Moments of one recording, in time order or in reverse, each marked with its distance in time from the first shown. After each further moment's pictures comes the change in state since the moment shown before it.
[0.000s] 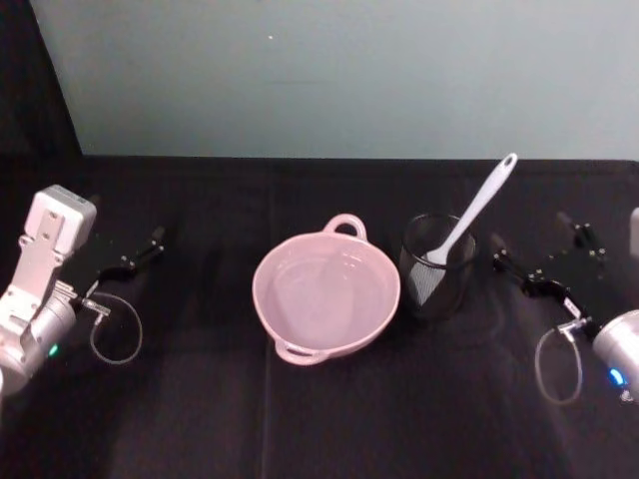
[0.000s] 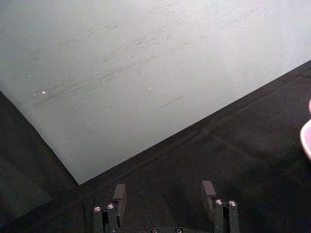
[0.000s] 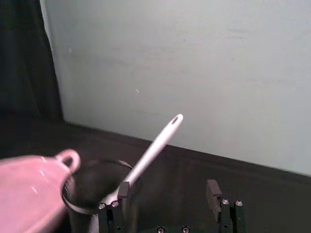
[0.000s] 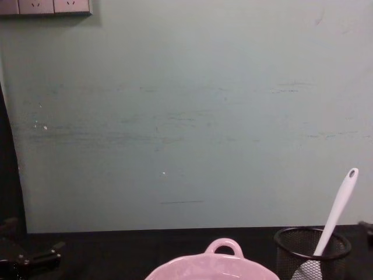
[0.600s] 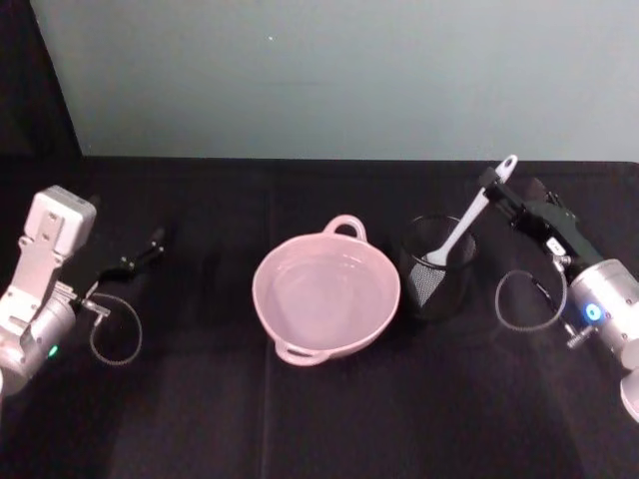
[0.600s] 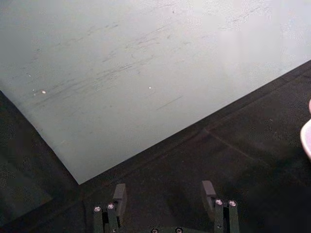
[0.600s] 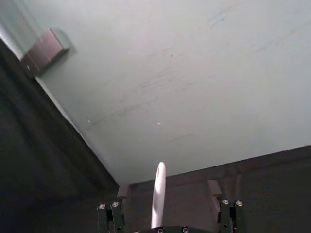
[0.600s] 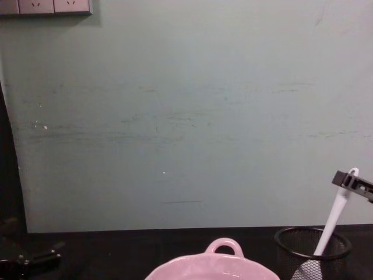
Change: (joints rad) left arm 0.000 0.000 0.000 0.000 0.000 0.000 0.000; right arm 0.161 -0.221 0.116 0.223 0.401 0.065 0.252
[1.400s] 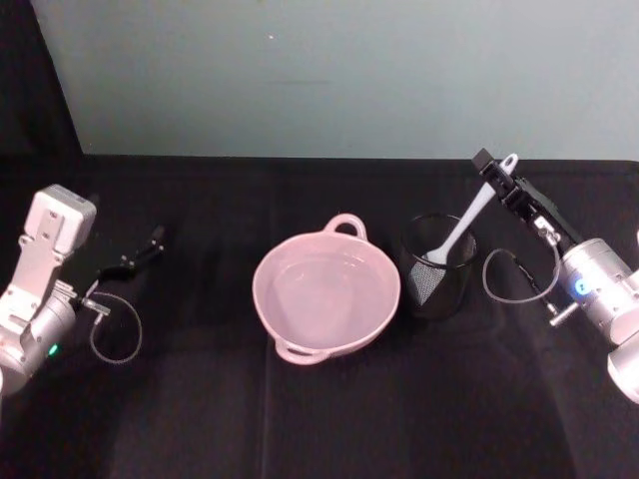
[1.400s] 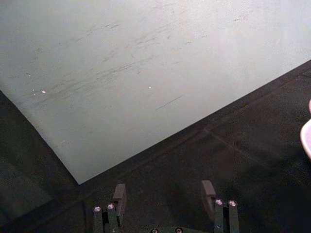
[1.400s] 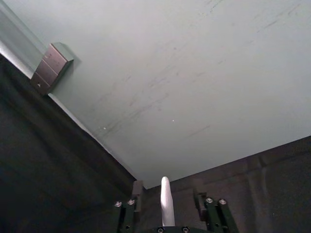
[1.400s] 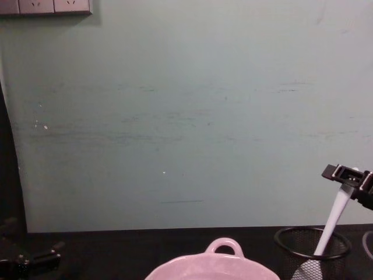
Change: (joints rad) left arm 0.000 0.000 0.000 0.000 0.000 0.000 0.000; right arm 0.094 -0.037 -0.006 0.103 0.170 0.094 0.059
